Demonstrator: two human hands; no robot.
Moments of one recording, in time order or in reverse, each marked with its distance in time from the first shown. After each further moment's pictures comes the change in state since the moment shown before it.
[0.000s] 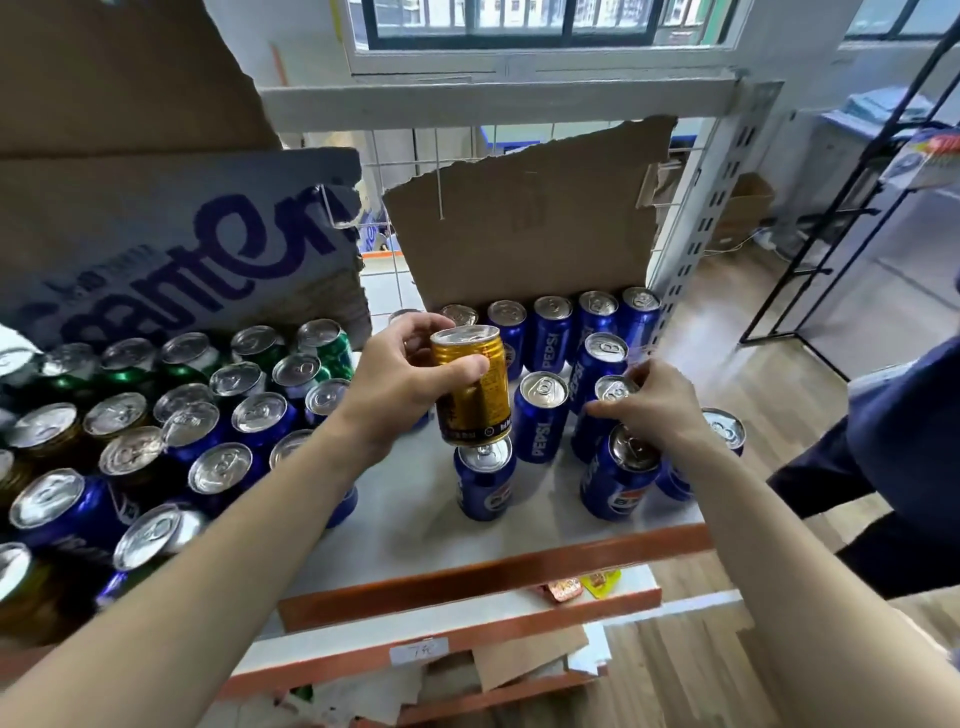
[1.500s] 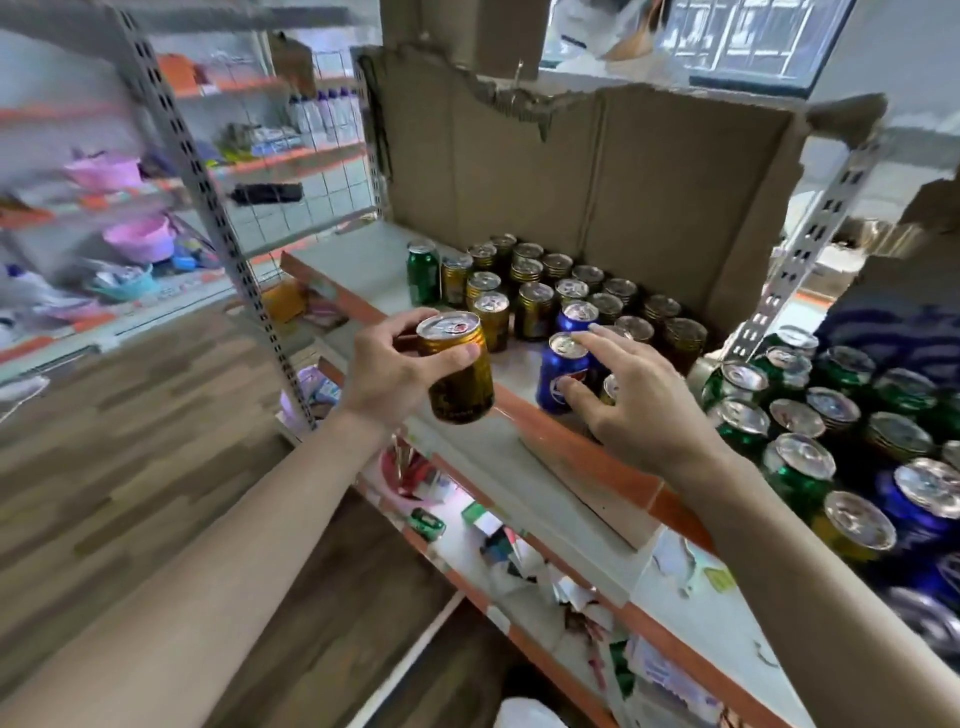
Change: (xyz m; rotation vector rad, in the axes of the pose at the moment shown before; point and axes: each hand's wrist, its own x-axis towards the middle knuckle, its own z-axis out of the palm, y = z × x) left_hand -0.436 -0.011 -0.614 0.216 0.988 -0.010; right_hand -0.475 -0.407 0.449 -0.261 -0.544 -1.233
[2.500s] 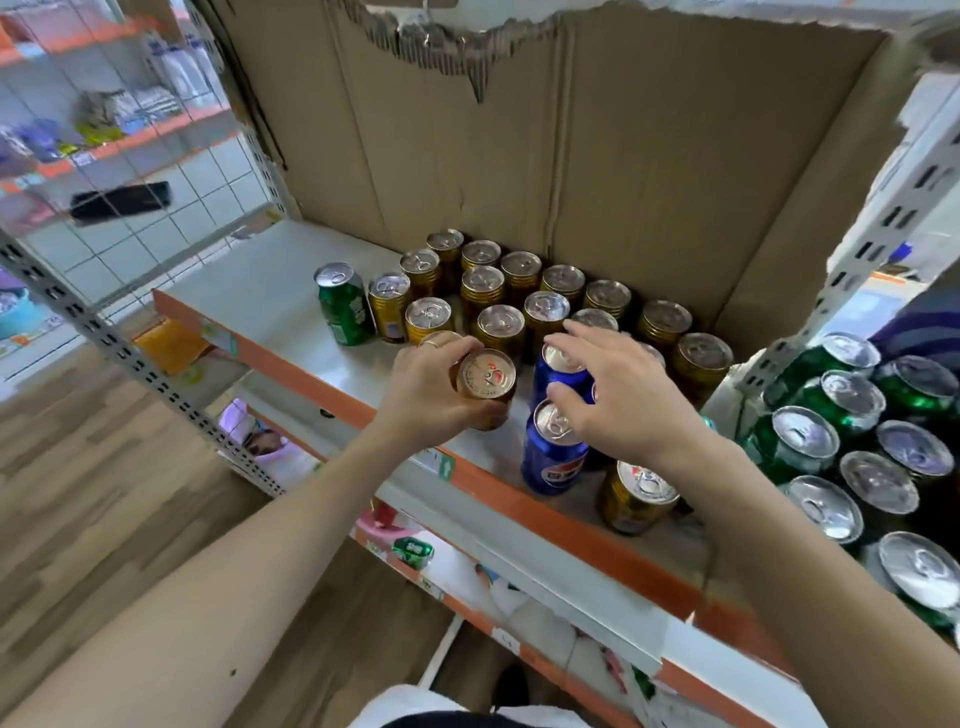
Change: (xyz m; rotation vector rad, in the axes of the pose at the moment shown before) left_hand 0.202 -0.106 0.094 0.640 -0.373 0.302; right_hand 0.159 0.081 0.048 -0.014 -0.120 0.142
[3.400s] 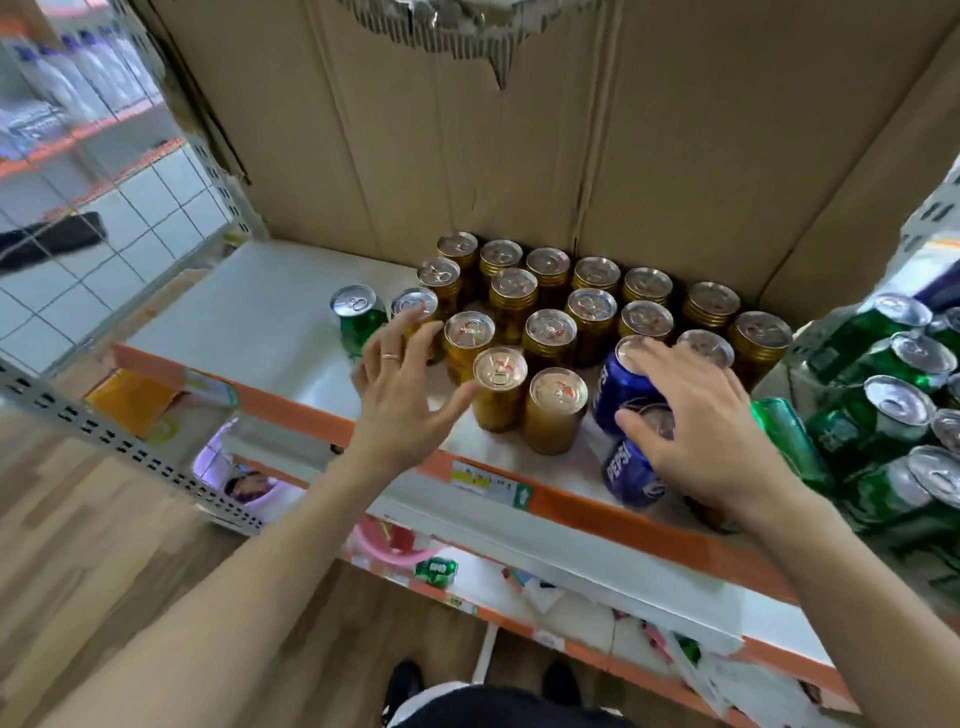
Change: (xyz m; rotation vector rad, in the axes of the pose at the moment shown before) left_hand 0.021 -0.114 -0.039 0.089 0.121 0.136; right_hand 0.004 -0.032 0.053 -0.099 0.170 0.272
